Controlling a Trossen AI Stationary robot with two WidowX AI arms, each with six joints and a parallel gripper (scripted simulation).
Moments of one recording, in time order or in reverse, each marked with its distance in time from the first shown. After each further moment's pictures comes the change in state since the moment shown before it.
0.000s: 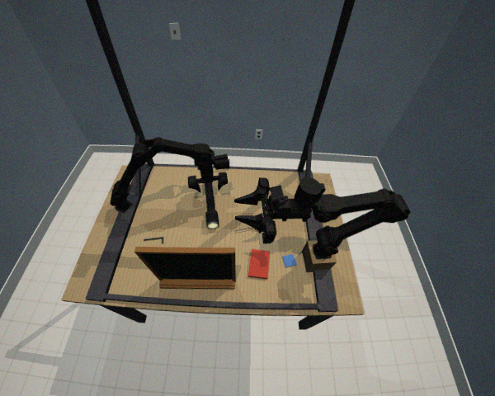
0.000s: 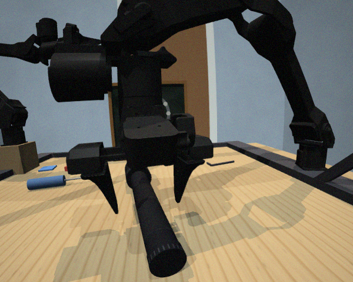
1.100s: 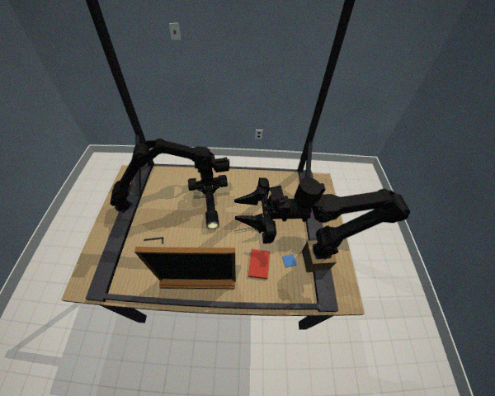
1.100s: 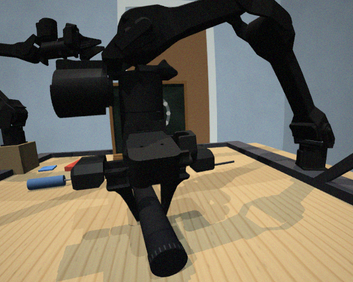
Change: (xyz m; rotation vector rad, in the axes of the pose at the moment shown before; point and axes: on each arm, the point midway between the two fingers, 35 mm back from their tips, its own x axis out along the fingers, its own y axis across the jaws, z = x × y) left arm 0.000 0.000 0.000 0.000 0.000 0.000; right arm 0.018 0.003 0.000 -0.001 0.000 0.010
